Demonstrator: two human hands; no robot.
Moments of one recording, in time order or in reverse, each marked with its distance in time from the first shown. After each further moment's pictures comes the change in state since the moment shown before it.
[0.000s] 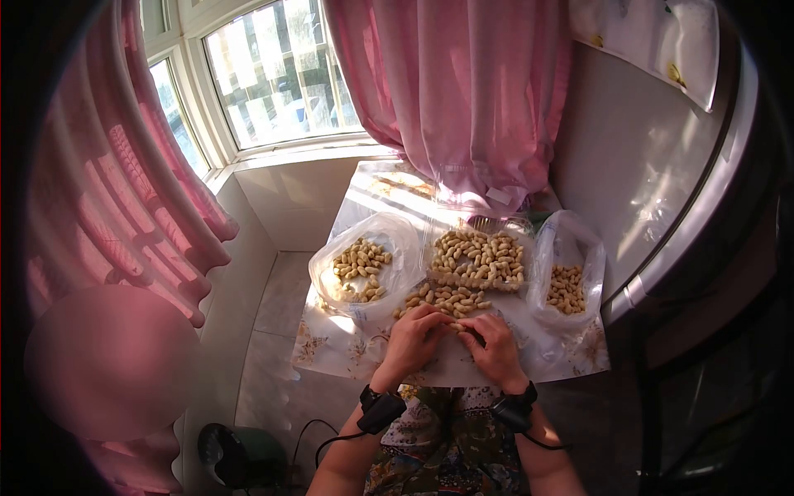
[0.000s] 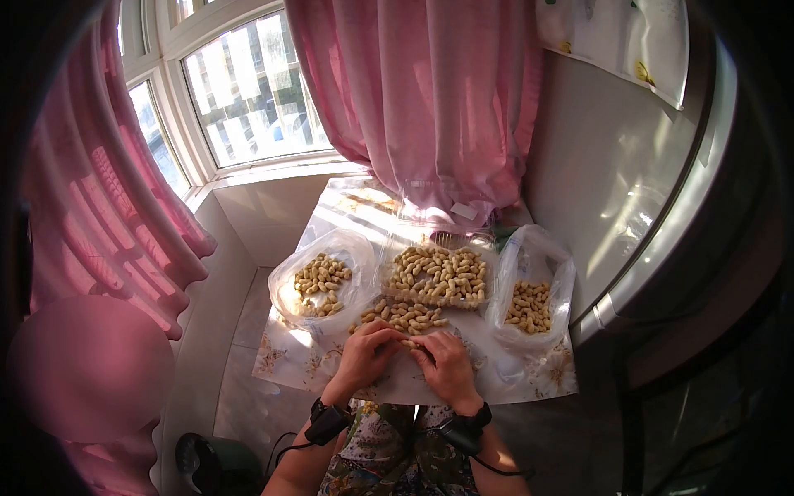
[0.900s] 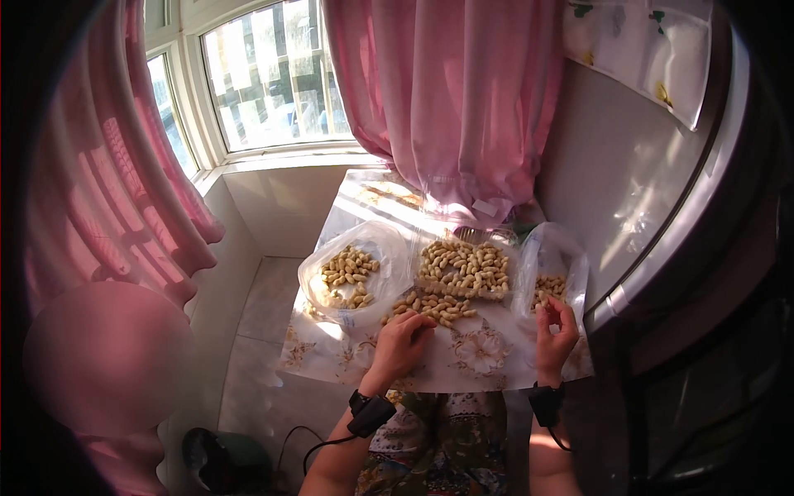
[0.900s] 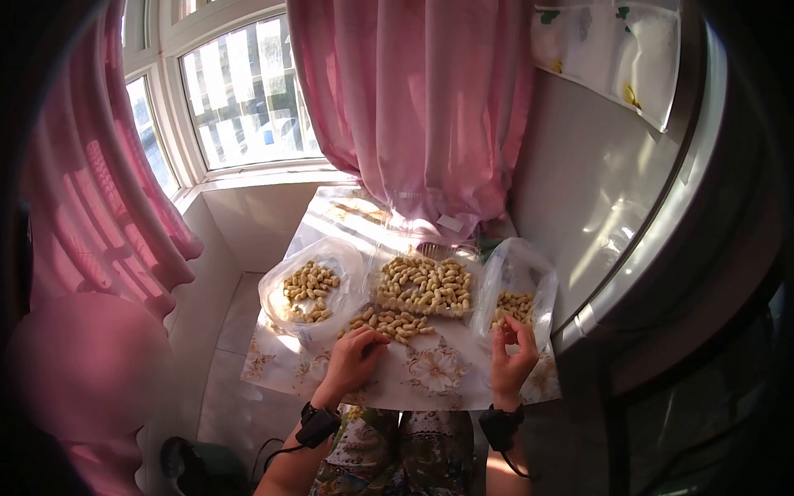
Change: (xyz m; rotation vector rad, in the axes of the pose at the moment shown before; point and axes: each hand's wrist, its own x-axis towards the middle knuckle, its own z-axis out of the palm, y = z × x) left_hand 0.002 0.001 -0.001 -0.075 0.032 -0.079; right_hand -0.013 0.047 -0.078 -0.059 0.696 0.258
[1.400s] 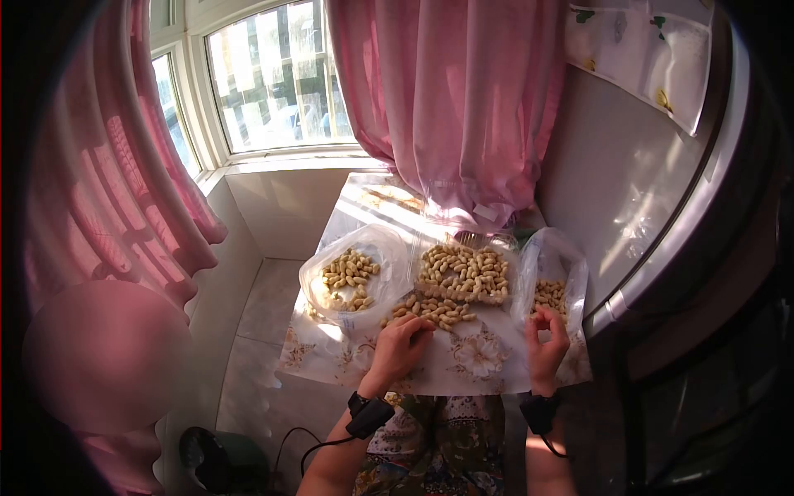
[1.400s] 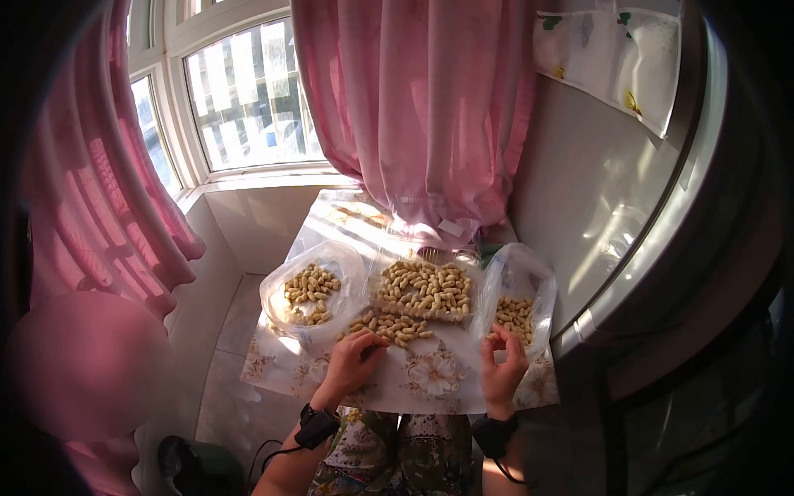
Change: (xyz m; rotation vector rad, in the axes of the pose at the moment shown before) left_hand -0.001 -0.001 0.000 -0.014 0.006 -0.003; right_hand -0.012 0.005 0.002 -0.034 -0.098 -0.069
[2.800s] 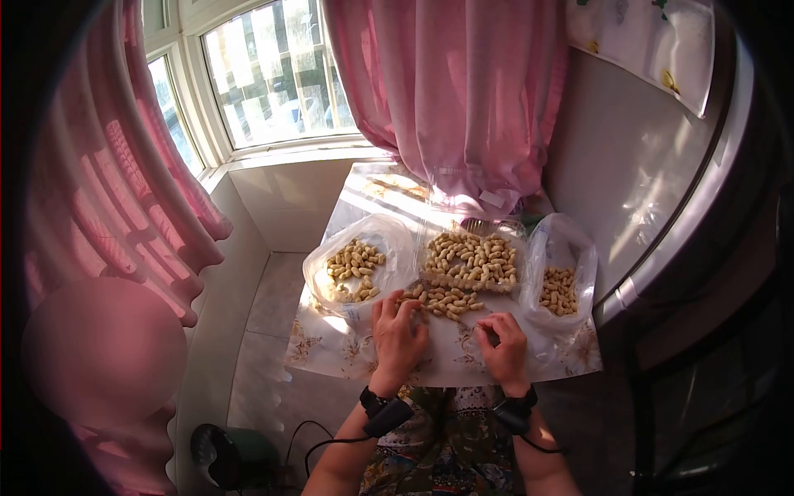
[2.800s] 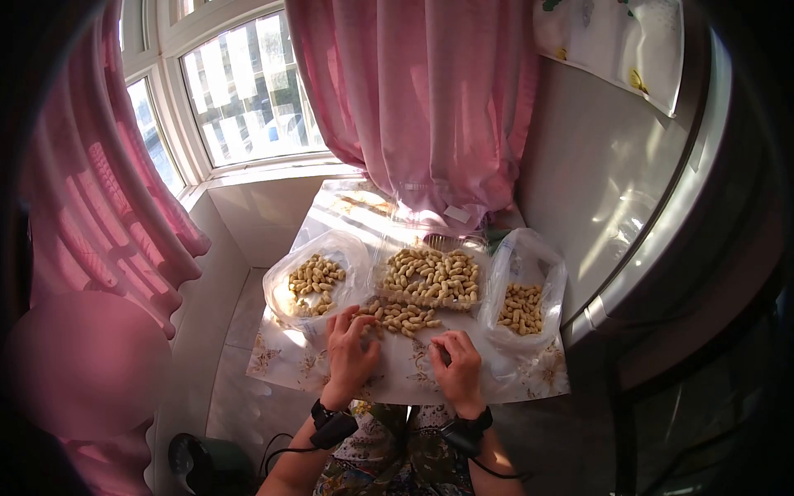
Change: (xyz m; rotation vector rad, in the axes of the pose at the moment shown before) left_hand -0.006 0.002 0.006 0.396 0.314 -0.019; right_hand -0.036 -0.043 0.046 0.087 -0.355 -0.045
